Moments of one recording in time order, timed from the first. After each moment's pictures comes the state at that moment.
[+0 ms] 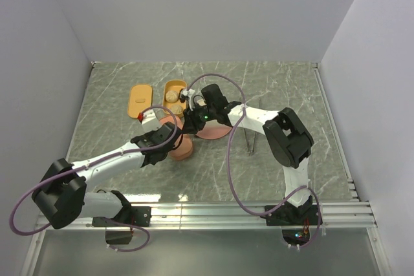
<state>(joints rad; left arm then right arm) -0.74 1.26 0.69 -0.43 -0.64 -1.09 0.68 2.00 1.34 -0.02 -0.68 -0.02</state>
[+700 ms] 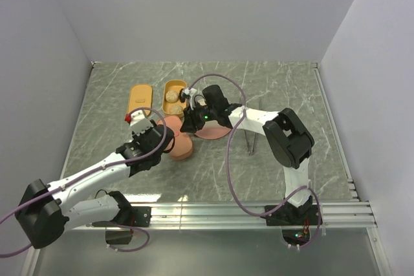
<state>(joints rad) -0.78 1.06 0.67 -0.44 -0.81 -1.09 0.68 2.00 1.31 0.07 -0.67 0.04</state>
